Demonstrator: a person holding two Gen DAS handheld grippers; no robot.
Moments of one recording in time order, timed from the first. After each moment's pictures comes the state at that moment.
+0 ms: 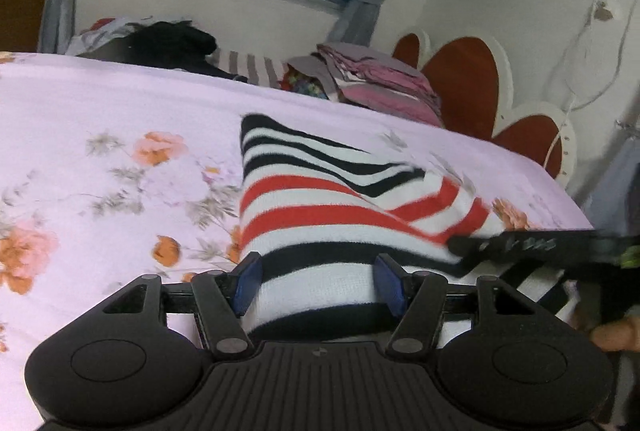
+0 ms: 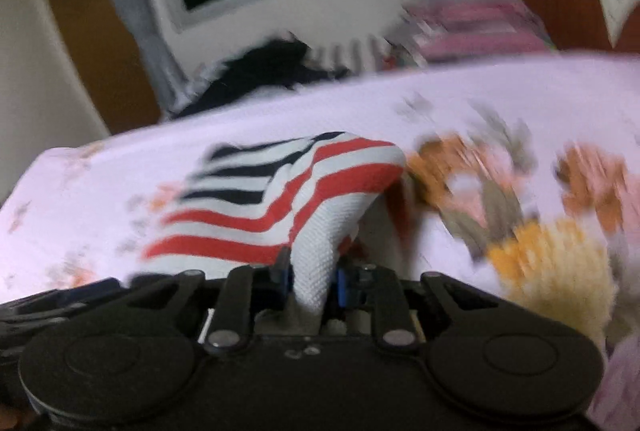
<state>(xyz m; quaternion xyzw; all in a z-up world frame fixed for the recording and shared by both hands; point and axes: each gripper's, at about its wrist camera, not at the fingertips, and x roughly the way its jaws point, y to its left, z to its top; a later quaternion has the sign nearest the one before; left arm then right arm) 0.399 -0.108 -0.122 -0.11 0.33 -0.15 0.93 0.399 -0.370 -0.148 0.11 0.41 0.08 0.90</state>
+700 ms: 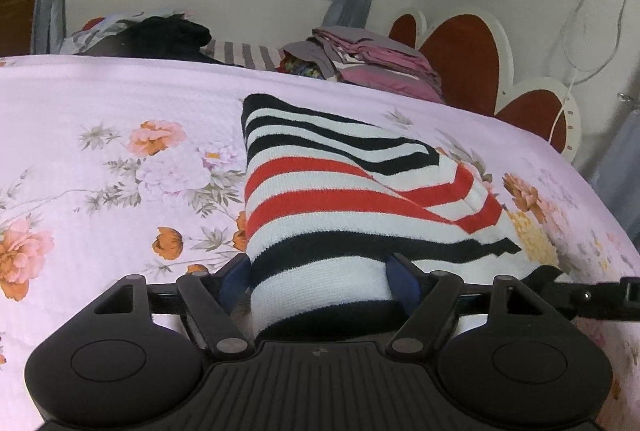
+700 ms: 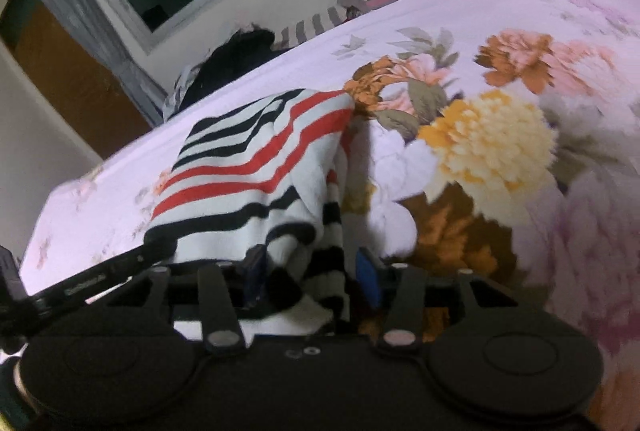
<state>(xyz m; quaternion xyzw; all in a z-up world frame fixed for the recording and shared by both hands) 0.409 -0.106 -0.135 -0.09 0.35 -0.16 0.92 0.315 -0.409 -0.139 0.20 0.42 0.07 0.88</state>
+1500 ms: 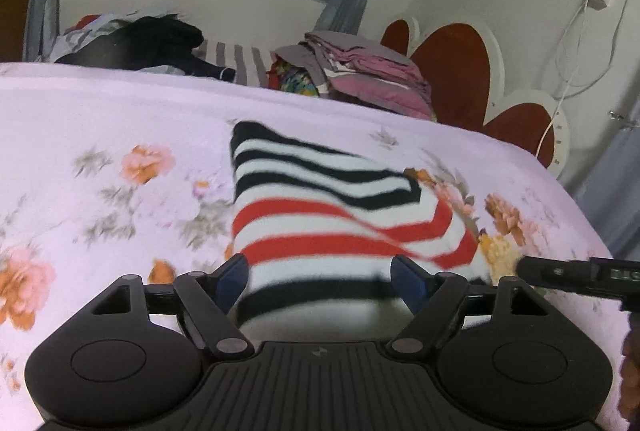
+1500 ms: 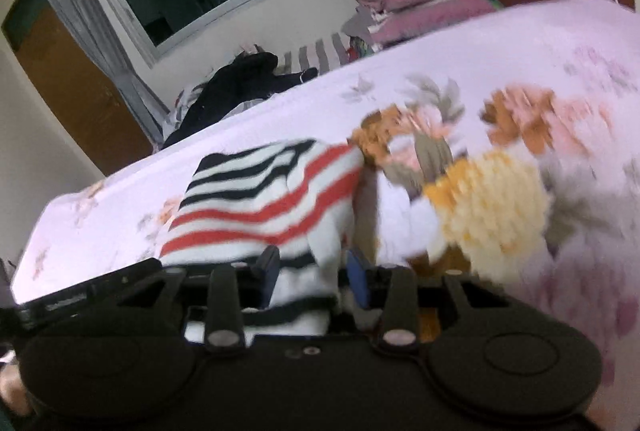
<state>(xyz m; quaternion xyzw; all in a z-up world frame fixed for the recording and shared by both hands) 0.425 -0.107 -0.103 -0.11 0.35 -0.17 0.92 0.353 -0.392 -0.103 0.14 0.39 0.07 0.91</state>
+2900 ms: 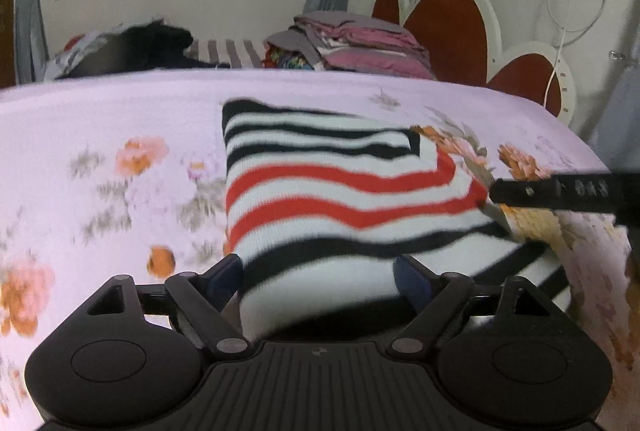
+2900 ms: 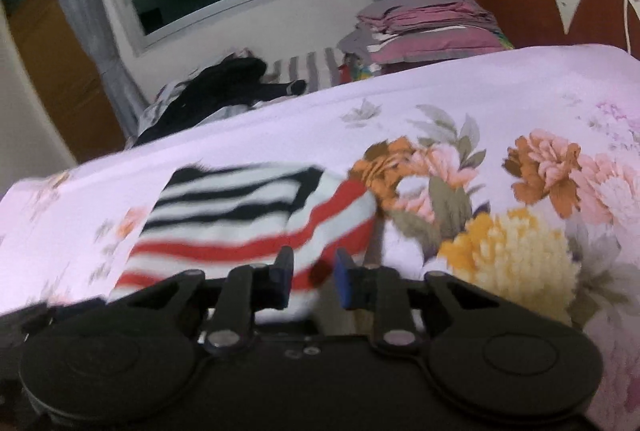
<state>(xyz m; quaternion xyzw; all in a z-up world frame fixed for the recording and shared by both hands) 0.410 -0.122 -0.124 -0.04 0.36 -0.17 0.92 0.374 -0.365 -0.121 0.07 0.38 0.05 0.92</state>
